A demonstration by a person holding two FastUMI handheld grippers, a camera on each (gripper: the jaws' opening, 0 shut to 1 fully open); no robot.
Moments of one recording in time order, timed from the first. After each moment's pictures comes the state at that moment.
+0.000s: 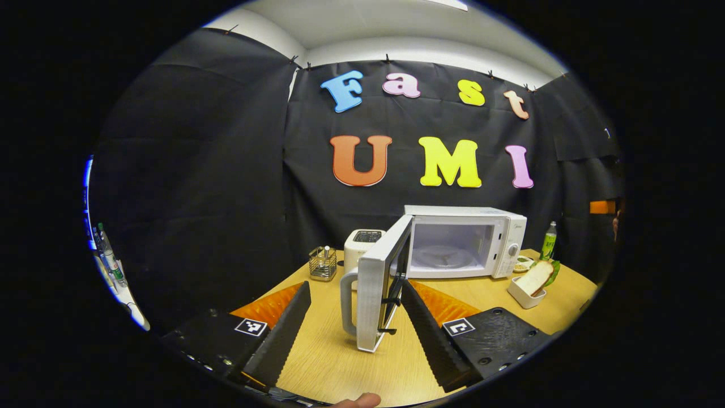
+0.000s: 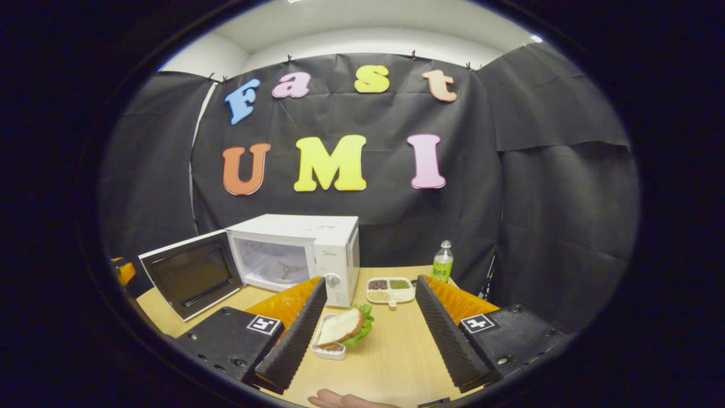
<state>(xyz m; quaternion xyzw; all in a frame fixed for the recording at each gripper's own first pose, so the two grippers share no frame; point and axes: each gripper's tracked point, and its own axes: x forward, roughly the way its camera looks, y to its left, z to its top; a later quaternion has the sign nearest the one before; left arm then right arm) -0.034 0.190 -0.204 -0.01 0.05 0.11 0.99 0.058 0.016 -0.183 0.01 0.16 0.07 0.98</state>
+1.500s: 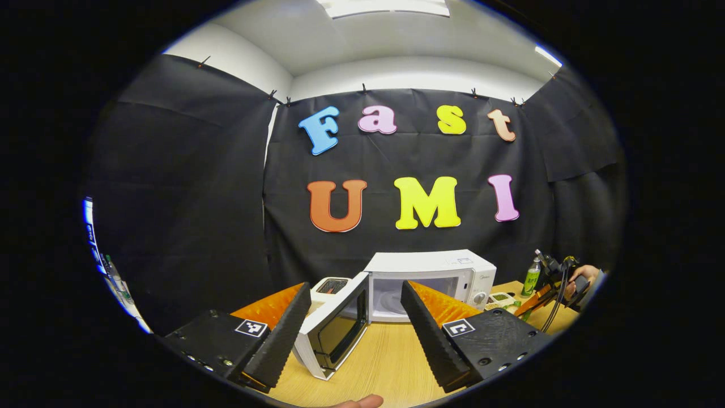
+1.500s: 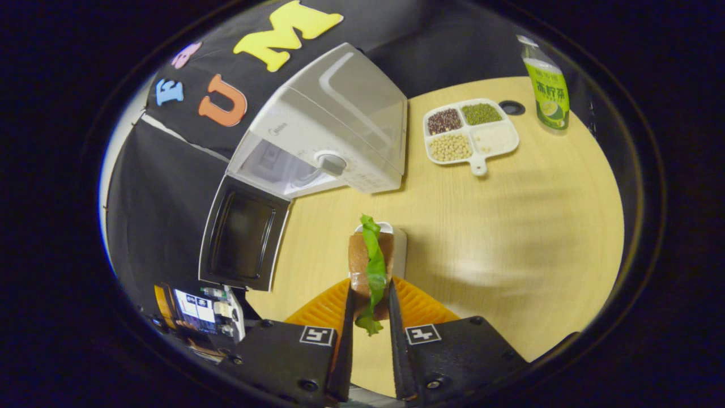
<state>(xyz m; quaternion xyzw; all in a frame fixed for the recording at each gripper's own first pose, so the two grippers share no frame) -0.004 0.074 -0.103 0.01 -0.01 0.11 0.99 0.124 0.052 -0.346 0.20 0.57 0.27 0.75</state>
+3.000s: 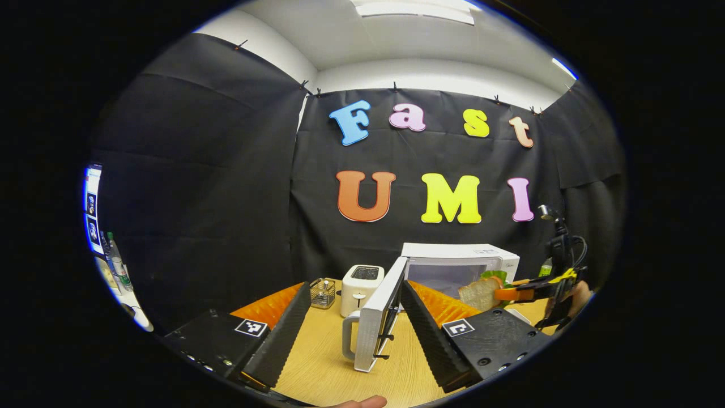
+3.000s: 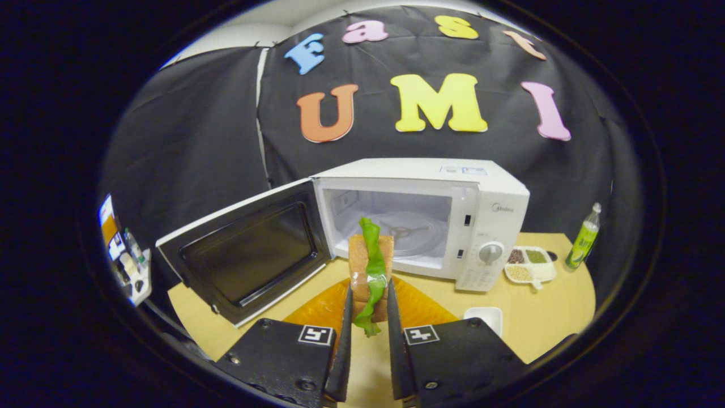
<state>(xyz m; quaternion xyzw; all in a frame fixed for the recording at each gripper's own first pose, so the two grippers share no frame) -0.053 0.174 -0.143 -0.02 -0.02 0.13 0.99 0.106 0.287 -0.288 0.06 0.26 0.26 0.93</state>
